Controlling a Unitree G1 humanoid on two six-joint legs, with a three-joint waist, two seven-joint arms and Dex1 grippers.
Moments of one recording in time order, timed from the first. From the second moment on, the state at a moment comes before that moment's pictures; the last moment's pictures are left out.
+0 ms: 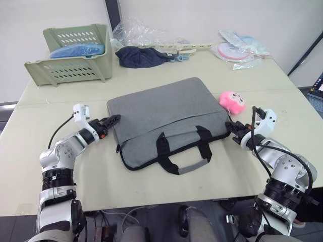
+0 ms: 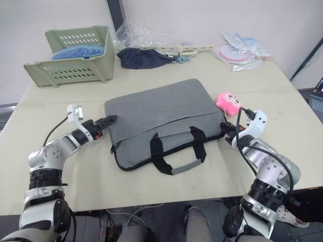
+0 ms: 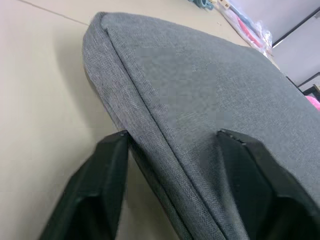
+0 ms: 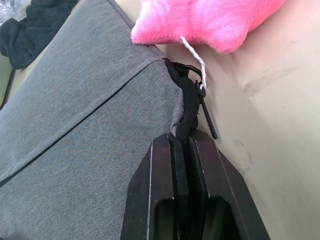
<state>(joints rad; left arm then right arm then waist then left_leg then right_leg) -0.57 0.44 0.35 0.41 -0.58 0.73 -0.53 -0.52 -0.18 -0.67 -0.14 0.59 1.22 0.15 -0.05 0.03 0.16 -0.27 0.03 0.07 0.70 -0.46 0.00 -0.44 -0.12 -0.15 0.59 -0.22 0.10</state>
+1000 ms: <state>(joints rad) -0.90 0.47 0.26 0.92 -0.41 0.46 -0.67 -0.36 -0.02 -0.75 -0.51 0.74 1.40 -0.04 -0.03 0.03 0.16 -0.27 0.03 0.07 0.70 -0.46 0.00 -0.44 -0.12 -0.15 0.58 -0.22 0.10</state>
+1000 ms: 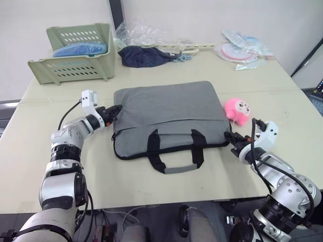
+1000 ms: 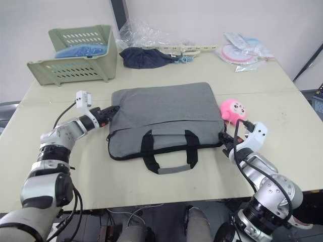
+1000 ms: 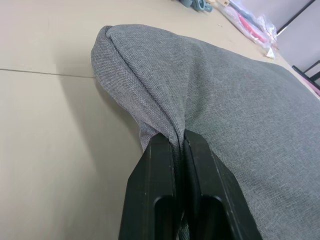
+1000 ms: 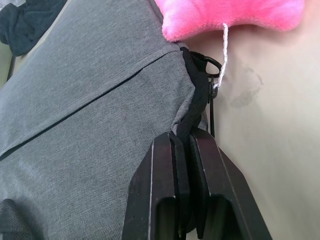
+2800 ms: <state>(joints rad) -0.74 0.87 0.31 0.38 -0.44 0.68 -0.96 -0.38 -1.01 -0.65 -0.52 0.88 1.40 0.55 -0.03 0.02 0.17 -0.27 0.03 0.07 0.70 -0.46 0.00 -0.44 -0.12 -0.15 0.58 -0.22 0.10</state>
